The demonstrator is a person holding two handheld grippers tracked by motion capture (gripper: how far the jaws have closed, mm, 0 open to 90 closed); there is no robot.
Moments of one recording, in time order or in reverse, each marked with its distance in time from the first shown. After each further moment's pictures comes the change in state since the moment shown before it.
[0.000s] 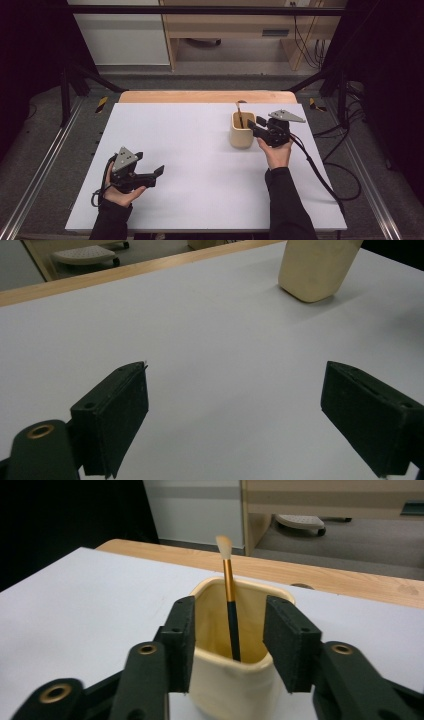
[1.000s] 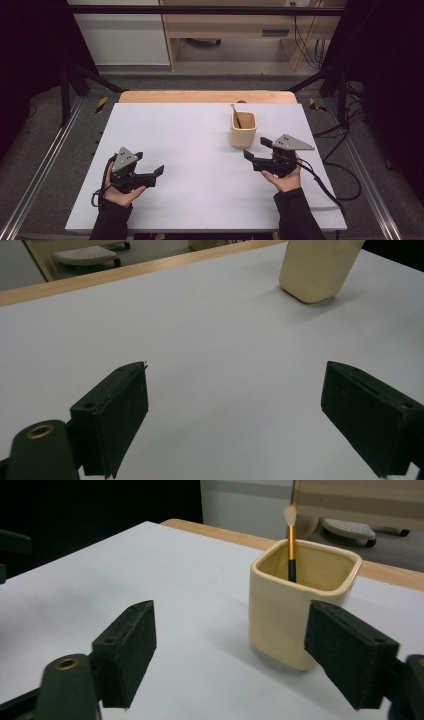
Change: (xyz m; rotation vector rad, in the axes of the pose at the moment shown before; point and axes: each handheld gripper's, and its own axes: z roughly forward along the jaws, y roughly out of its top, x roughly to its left) left arm 0.000 -0.001 0.000 -0.003 0.003 -0.003; right arm 0.029 -0.035 -0.060 0.000 0.167 -0.116
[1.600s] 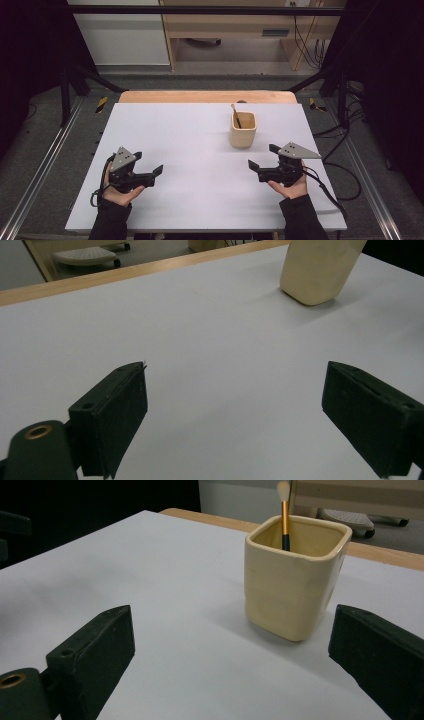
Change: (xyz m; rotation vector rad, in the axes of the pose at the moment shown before) left arm 0.003 -0.001 -0.001 -0.008 -0.006 -0.010; right arm -0.002 -0.018 -0.017 0.022 -0.005 0.012
